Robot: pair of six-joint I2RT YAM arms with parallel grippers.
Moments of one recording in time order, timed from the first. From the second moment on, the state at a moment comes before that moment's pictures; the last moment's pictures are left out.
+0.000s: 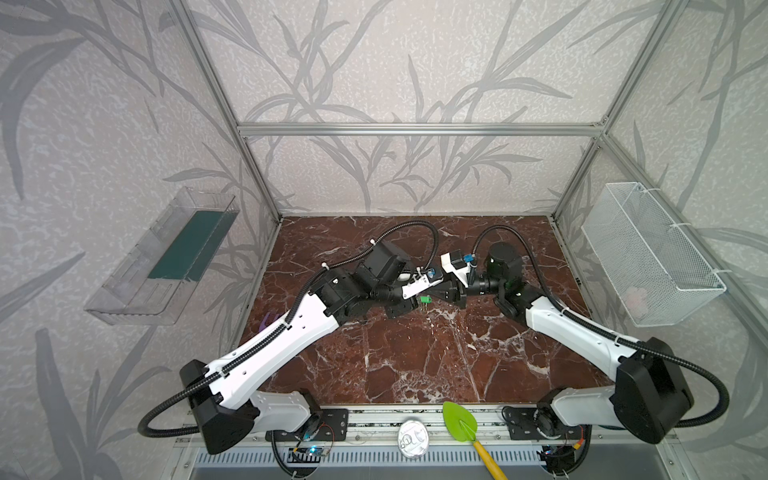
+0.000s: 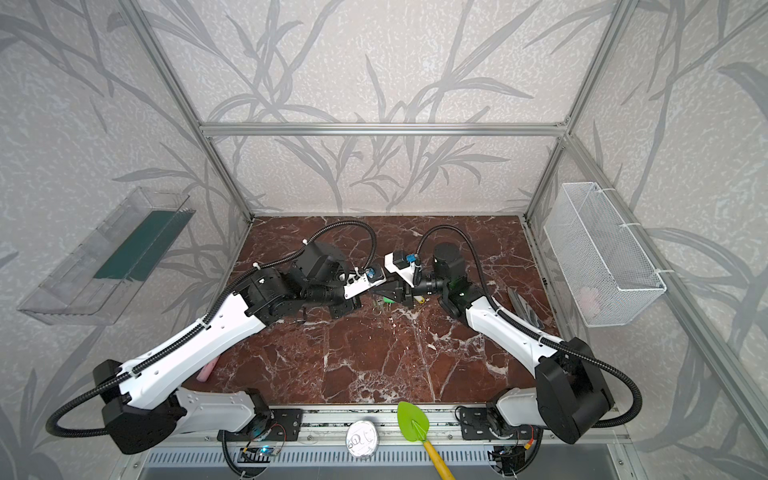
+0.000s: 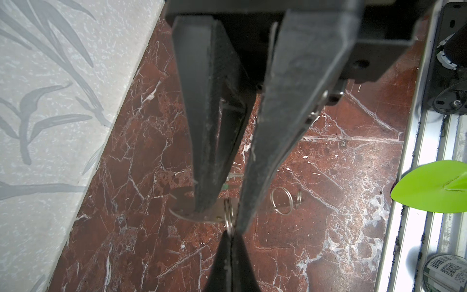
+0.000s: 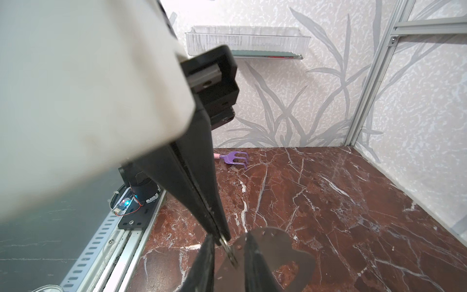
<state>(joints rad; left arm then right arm) -0.83 1.30 1.39 -0.90 0.04 0.49 0.54 1.36 0.88 0.31 -1.04 -0.15</state>
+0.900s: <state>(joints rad) -0.83 1.27 1.38 -0.85 0.04 0.49 0.53 1.38 0.88 0.32 -1.07 -0.14</state>
